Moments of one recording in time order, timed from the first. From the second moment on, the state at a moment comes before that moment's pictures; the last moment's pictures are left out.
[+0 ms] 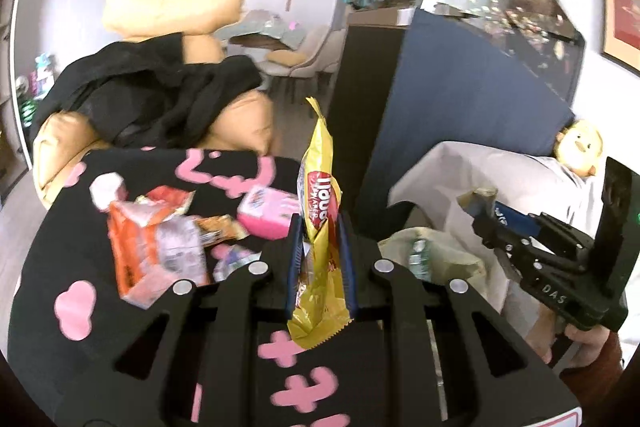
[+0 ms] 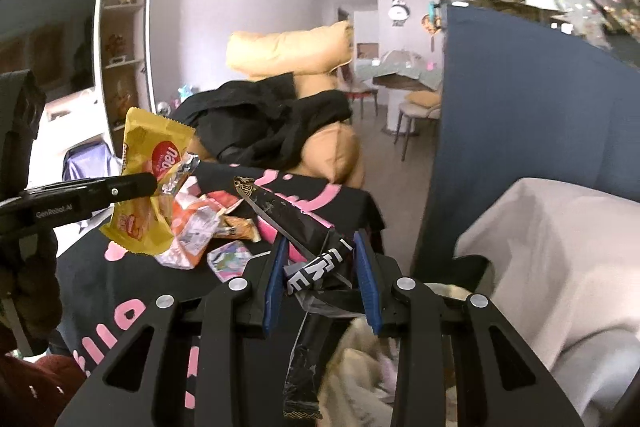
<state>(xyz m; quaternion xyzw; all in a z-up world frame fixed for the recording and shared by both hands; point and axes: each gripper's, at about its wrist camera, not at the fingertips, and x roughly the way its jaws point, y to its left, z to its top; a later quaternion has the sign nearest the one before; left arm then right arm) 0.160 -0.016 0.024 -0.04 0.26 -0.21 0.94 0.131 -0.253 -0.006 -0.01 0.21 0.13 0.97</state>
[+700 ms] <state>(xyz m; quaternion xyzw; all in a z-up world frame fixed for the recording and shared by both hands) 0.192 -0.181 -0.032 -0.03 0.34 -0.35 0.87 0.102 -0.415 -0.013 0.06 0.19 -0.01 0.98</state>
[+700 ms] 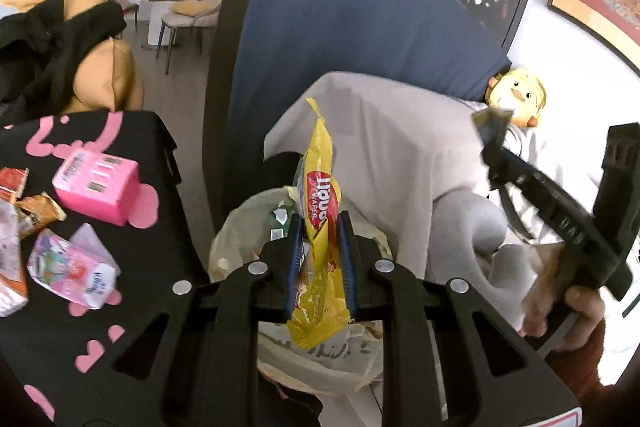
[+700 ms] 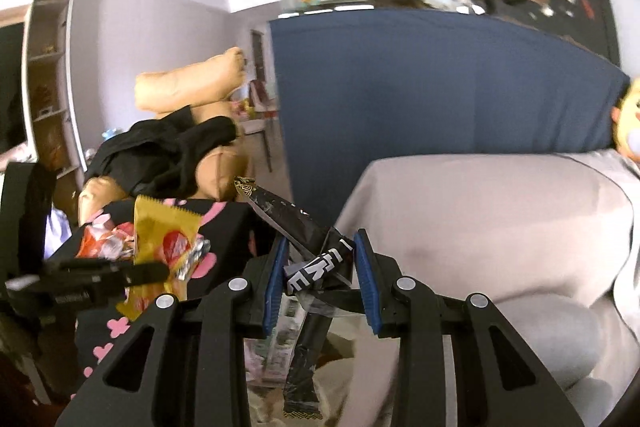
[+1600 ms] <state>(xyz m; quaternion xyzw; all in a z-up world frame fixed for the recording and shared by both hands) 0.241 -0.196 -0.085 0.00 0.39 -0.30 0.87 0.145 -0.415 -0.060 0.13 0.24 0.03 0.96</state>
